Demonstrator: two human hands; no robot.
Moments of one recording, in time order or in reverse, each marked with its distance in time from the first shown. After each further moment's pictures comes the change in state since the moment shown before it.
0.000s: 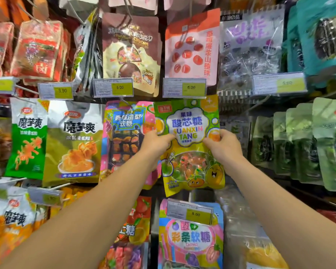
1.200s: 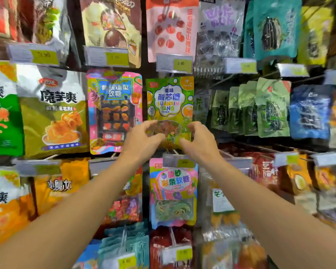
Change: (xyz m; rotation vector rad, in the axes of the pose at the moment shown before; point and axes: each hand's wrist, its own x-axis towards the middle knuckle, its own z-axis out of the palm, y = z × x) left_hand -0.099 -0.017 -0.069 0.267 -0.218 0.262; right_hand -0.142 -0.051 0.000 -0.456 0.007 0.002
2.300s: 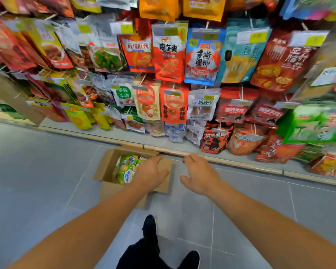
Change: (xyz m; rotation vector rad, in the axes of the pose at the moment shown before) left_hand -0.650 -0.185 -0.246 0.551 -0.570 -0.894; right_hand -0.662 -0.117 0.122 -0.170 -1.278 -0.088
